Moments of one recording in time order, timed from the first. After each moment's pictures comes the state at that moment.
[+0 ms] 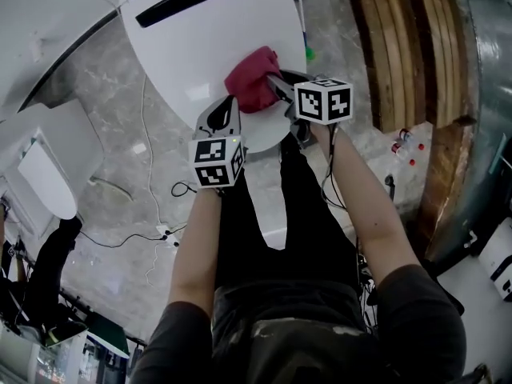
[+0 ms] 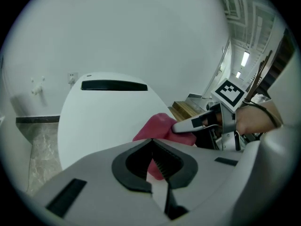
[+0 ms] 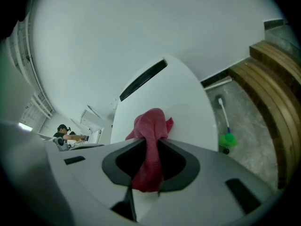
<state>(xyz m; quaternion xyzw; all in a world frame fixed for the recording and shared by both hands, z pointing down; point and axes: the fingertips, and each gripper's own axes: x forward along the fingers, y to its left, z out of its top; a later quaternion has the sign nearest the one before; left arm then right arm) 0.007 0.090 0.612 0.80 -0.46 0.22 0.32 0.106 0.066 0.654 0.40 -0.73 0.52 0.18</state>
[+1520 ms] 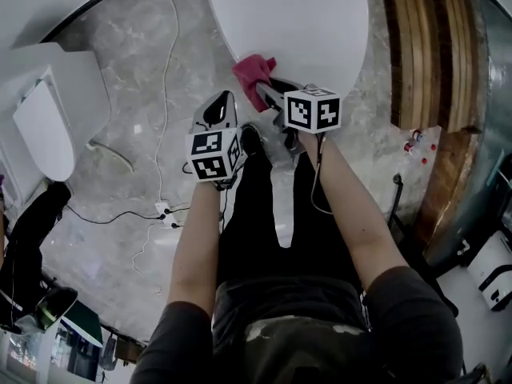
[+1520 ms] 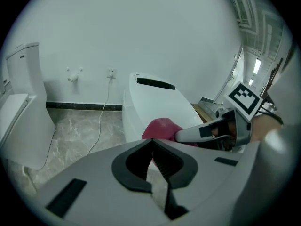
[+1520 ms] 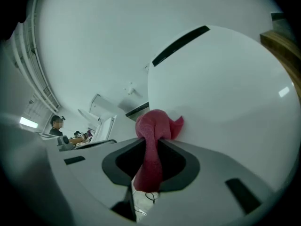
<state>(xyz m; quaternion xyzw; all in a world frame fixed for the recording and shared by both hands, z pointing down) -0.177 0.181 0.619 0.75 -0.52 0.20 0.35 -0.095 0.178 0.662 0.36 -0.74 0.54 0.19</state>
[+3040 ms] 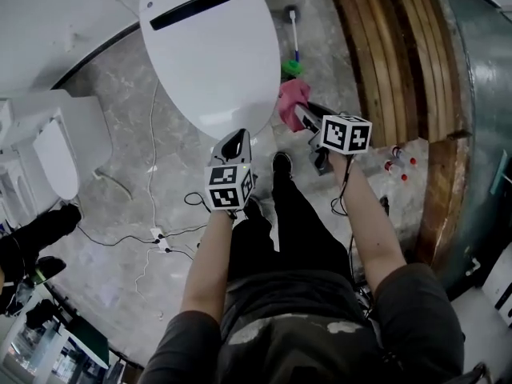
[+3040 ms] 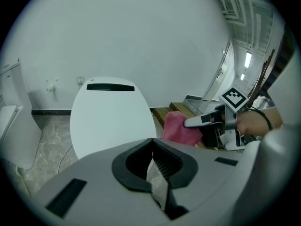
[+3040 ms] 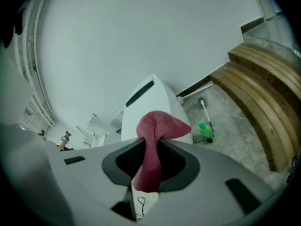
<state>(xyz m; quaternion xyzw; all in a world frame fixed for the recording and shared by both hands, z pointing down) 0.071 0.220 0.555 0.78 -0.49 0.21 0.33 0.224 0.186 0.600 0.43 -0.72 0.53 0.13</state>
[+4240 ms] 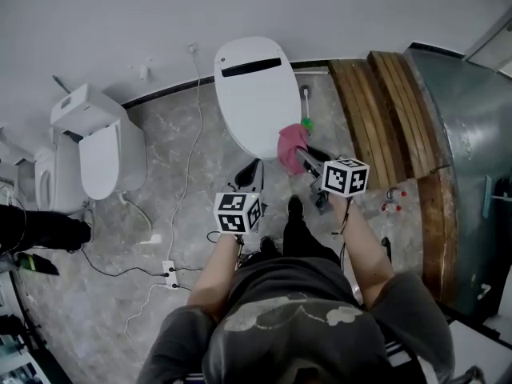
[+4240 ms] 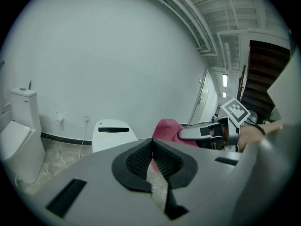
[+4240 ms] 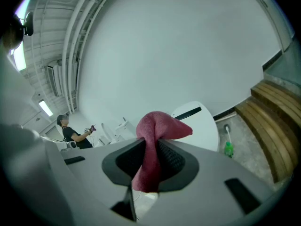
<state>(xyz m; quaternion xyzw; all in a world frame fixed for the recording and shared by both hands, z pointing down) -0.022 0.372 0.304 0.84 -0.49 0.05 0.22 0.095 0.348 0.338 0.41 -0.83 0.38 0.06</state>
